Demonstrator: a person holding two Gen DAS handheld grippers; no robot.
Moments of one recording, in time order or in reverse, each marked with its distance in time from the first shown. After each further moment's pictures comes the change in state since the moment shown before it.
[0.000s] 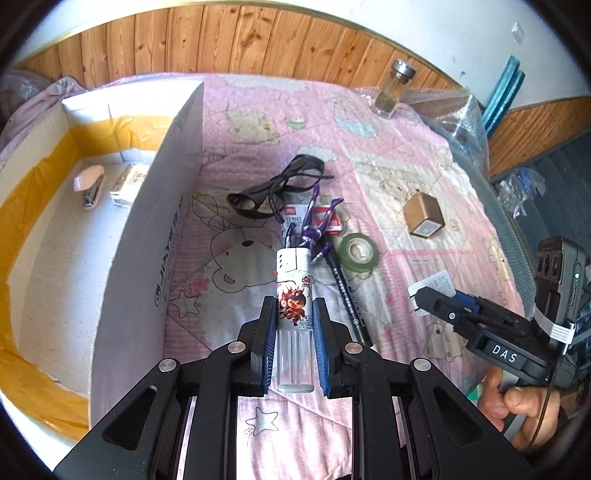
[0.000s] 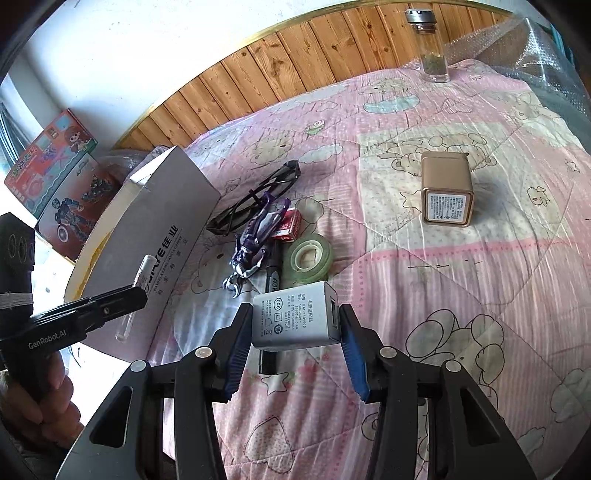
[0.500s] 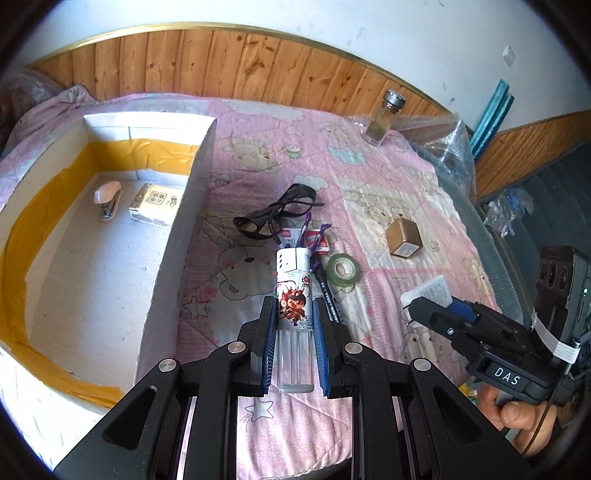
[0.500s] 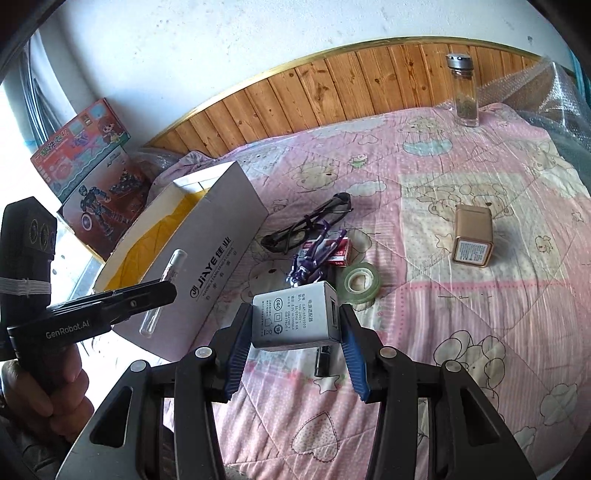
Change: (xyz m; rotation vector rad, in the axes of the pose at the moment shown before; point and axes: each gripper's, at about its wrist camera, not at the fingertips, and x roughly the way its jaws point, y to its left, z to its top) left arm -0.048 0.007 -0.003 -0.025 -0.083 -0.041; right arm -0.039 0.056 0.005 -0.114 -0.066 0.042
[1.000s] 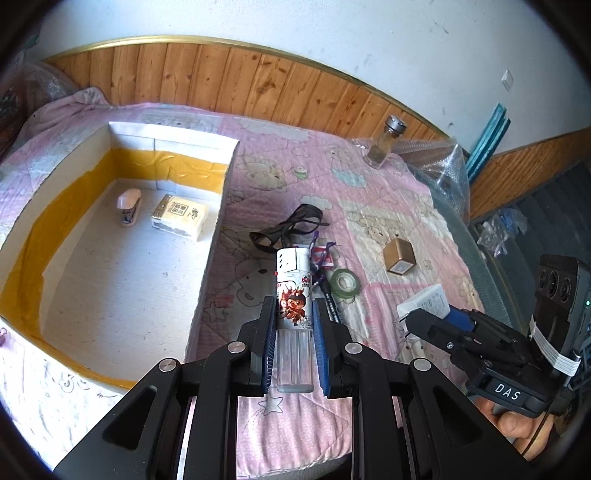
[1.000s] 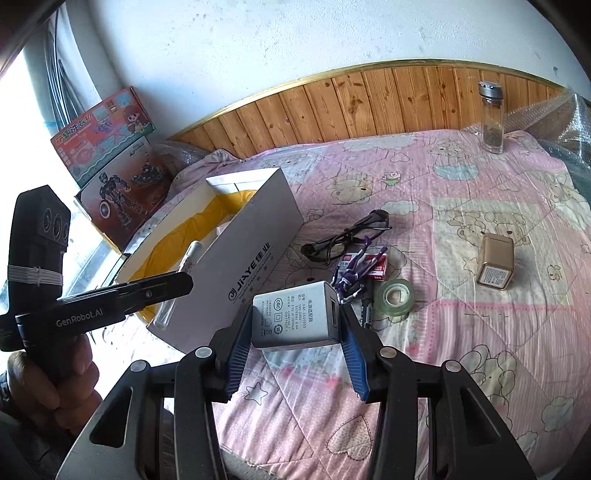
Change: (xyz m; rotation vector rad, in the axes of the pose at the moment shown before) left arm -0.033 0.025 -0.003 -0.046 -0.063 -0.023; right arm -0.012 0.046 0.007 -0.082 -0.018 0.032
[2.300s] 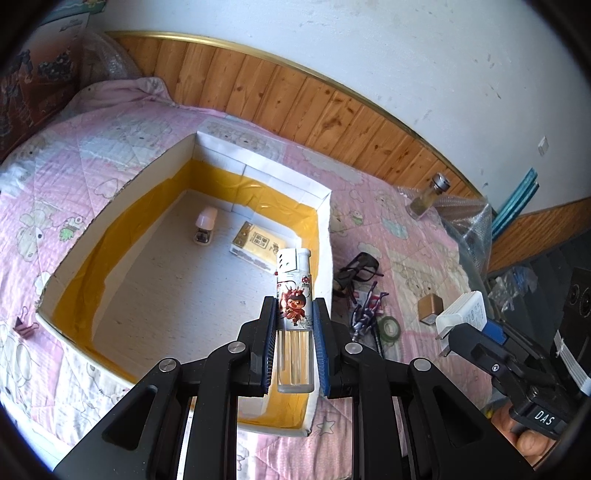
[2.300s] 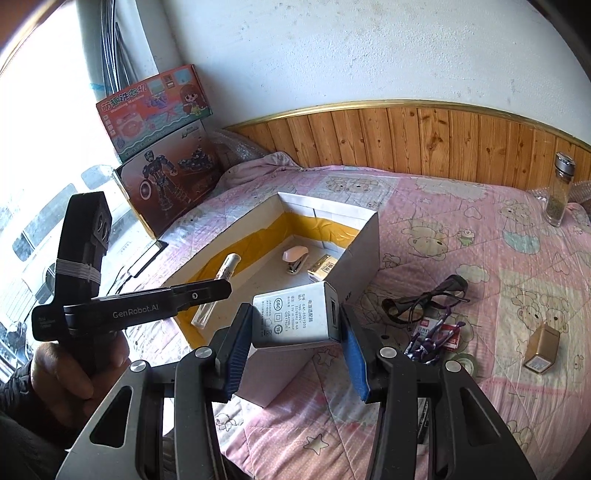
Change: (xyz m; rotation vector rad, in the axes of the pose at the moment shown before) left arm -0.035 0.093 0.027 -0.180 -0.079 0.050; right arm 0.028 0.097 0.054 -0.202 -0.006 0.108
